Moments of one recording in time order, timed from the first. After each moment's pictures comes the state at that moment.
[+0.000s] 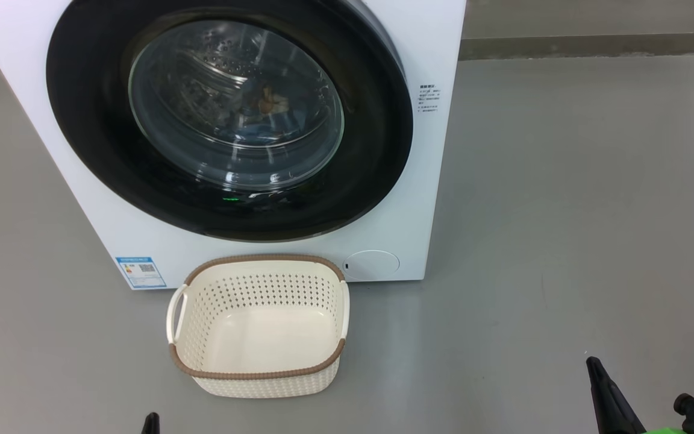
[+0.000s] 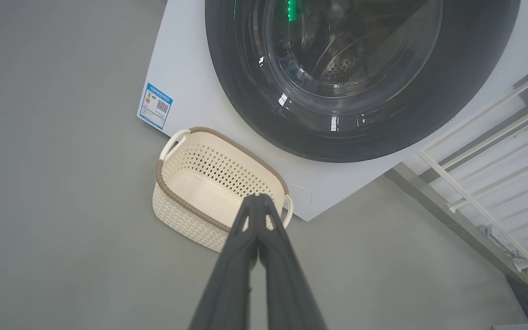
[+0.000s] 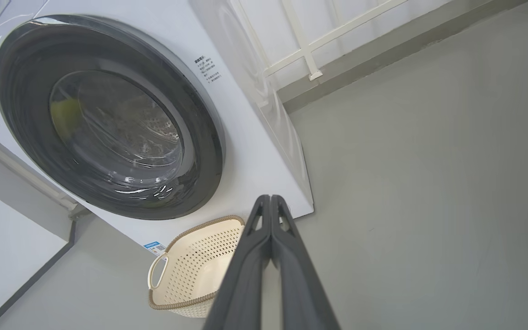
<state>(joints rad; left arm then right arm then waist) 0.14 0.02 -0.02 0.24 -0.73 -0.10 -0.15 0.10 -0.09 -0.06 0.20 0.59 0.14 -0.15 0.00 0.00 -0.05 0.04</state>
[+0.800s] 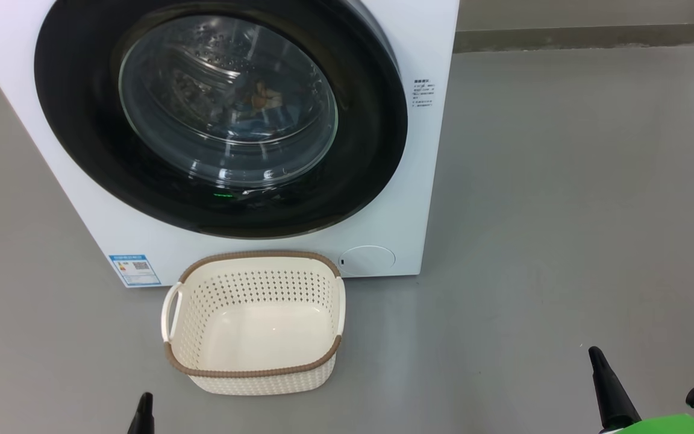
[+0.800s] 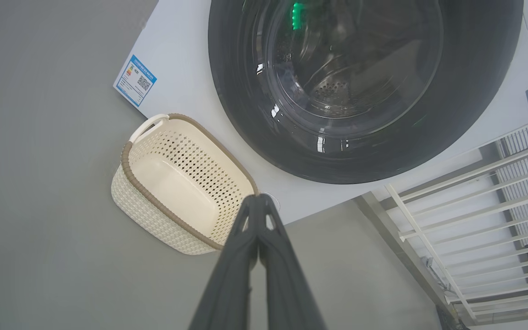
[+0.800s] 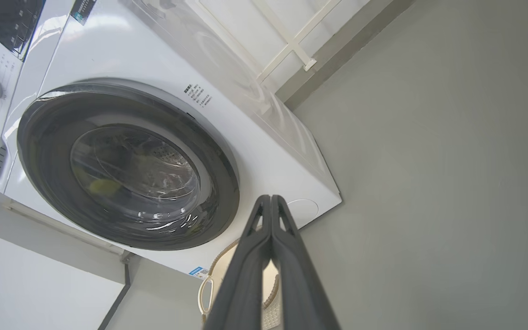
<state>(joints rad) 0.08 0.02 0.01 0.25 -0.97 -0.11 -0.08 0.06 -0.07 -0.08 0.22 0.88 0.14 -0.08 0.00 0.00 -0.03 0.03</state>
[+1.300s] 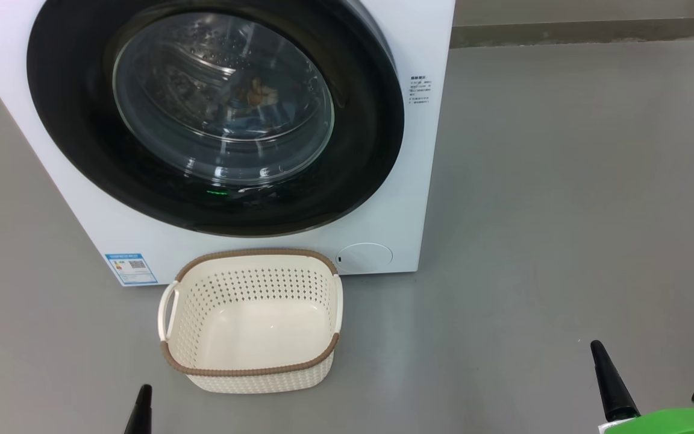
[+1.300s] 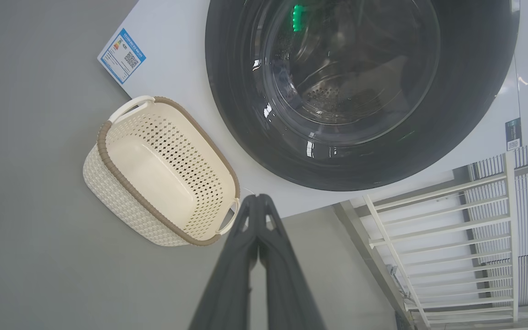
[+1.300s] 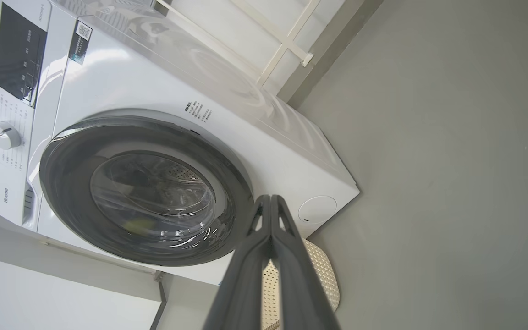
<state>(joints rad) 0.05 0.02 0.02 0.25 -1.12 -0.11 -0.03 0.03 -0.07 -0.10 0.23 1.04 0.14 -0.03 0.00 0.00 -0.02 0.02</state>
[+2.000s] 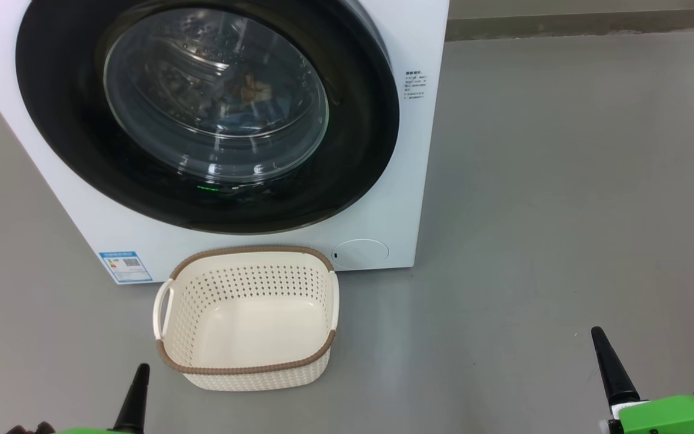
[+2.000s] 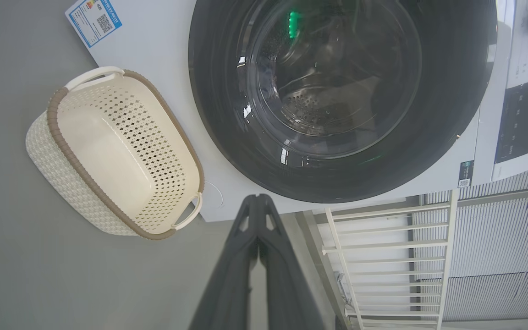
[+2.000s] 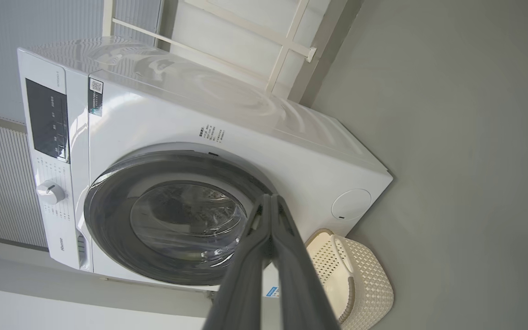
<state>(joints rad) 0.00 0.02 0.05 0.26 -1.32 -0.12 0.03 -0.01 -0.06 -0.11 0.25 1.27 0.14 0.03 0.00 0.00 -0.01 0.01</state>
